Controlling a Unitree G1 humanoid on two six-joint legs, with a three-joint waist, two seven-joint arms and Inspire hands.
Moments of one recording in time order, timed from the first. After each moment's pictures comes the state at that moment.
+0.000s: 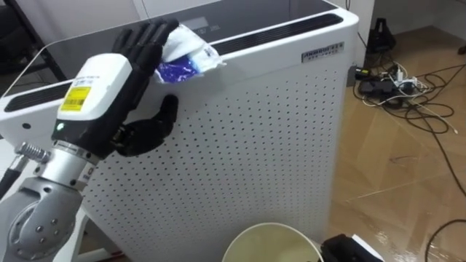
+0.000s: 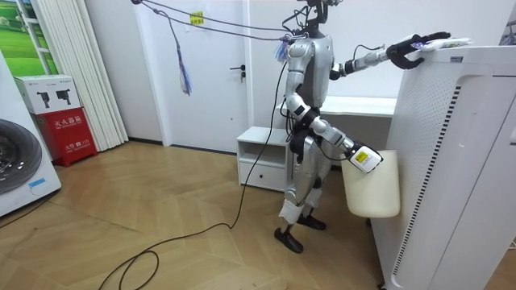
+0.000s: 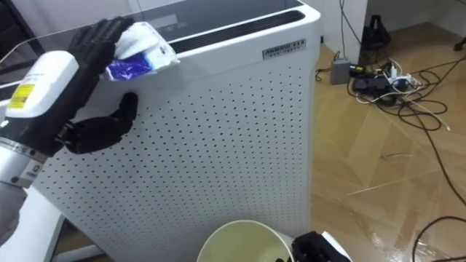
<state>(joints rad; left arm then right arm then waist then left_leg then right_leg) -0.18 0.55 0.02 -0.24 0.58 -0.17 -0.05 0.03 -0.42 0.21 0.50 0.06 -0.05 0.20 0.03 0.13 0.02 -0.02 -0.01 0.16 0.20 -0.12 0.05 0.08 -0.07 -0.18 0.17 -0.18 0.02</state>
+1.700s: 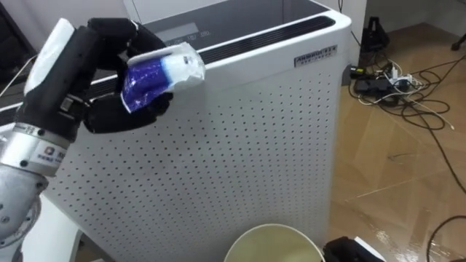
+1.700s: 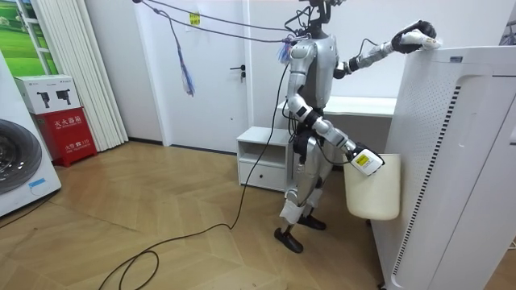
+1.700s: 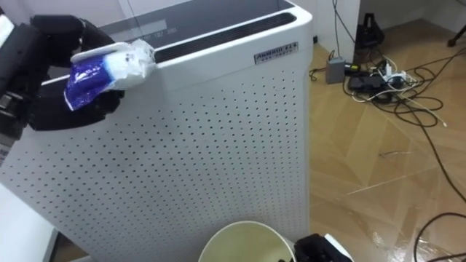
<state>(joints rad) -0.15 0.57 0.05 -0.30 -0.11 -0.12 -0.13 0.03 -0.44 0.24 0.47 0.12 0.05 0.19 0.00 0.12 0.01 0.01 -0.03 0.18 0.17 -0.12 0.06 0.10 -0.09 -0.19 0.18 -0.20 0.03</state>
